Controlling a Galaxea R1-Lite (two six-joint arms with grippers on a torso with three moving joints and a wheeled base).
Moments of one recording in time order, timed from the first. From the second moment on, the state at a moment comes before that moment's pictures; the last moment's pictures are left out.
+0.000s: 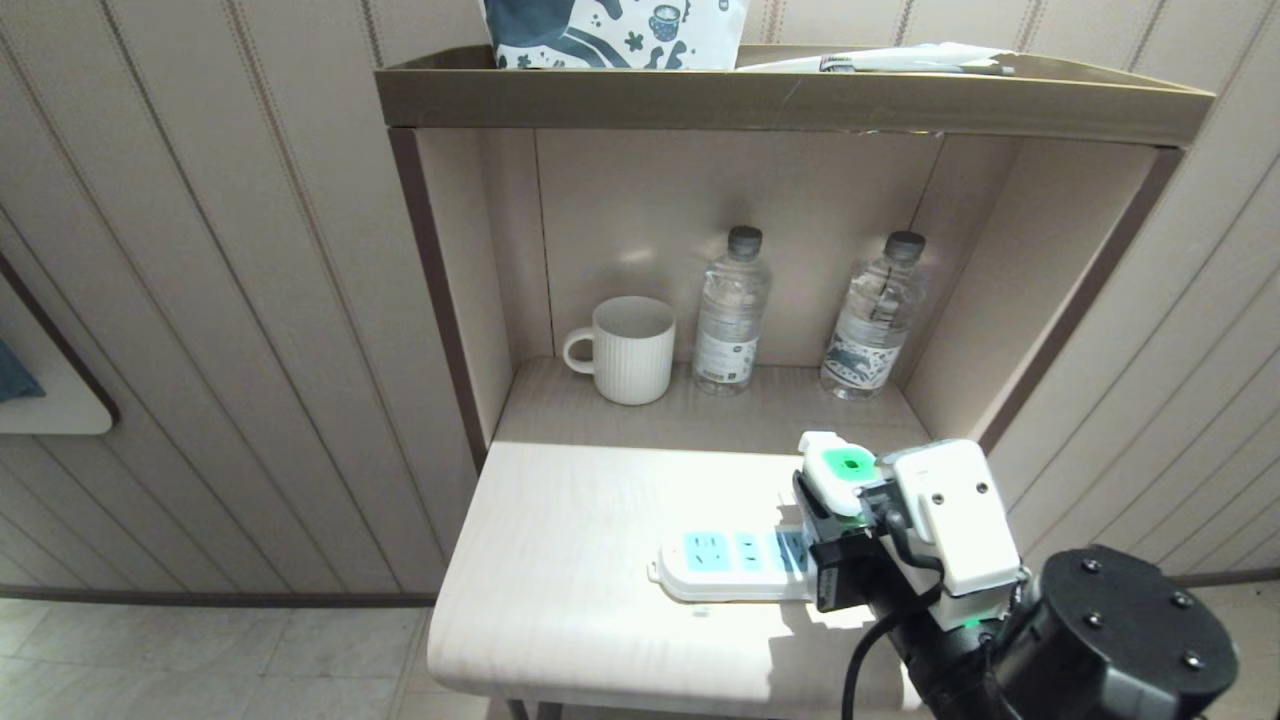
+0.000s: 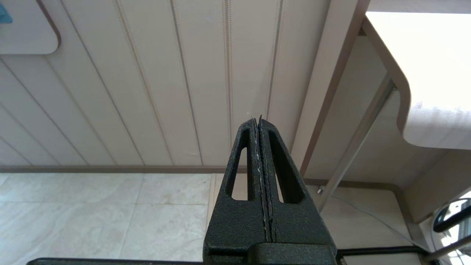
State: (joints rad) left arm 0.00 0.00 -0.02 0.07 -0.01 0.02; right arm 0.90 1.76 -0.31 -1.52 -0.80 -0.21
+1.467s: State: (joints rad) left arm 0.00 0.00 -0.02 0.07 -0.01 0.02; right arm 1.03 1.84 -0.40 -1.52 -0.92 -0.18
